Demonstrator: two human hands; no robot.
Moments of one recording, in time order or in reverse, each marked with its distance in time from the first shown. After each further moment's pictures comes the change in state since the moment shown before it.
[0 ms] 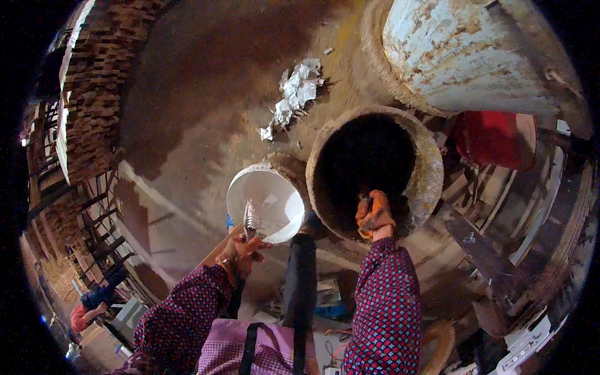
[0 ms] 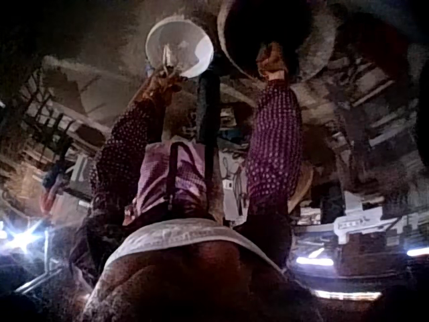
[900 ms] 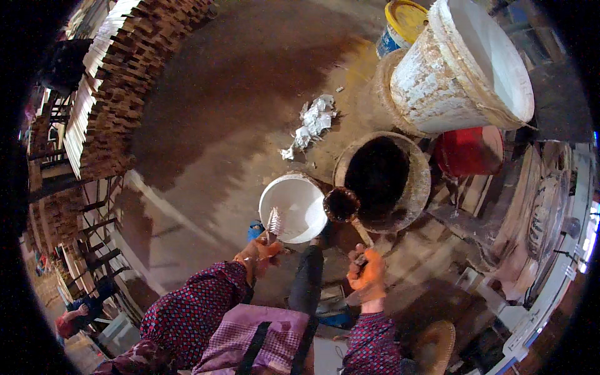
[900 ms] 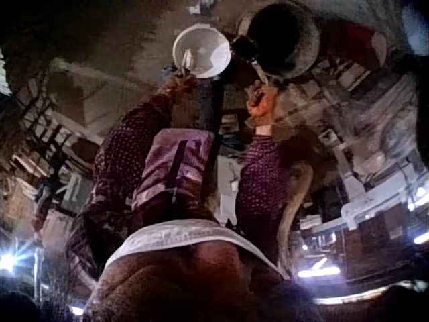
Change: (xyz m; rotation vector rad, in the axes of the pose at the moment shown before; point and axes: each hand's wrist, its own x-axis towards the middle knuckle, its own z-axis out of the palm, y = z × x) left_hand -0.084 0.071 -0.023 0.042 -0.338 0.062; right_hand -0.262 0.120 0.033 -0.259 0.050 -0.119
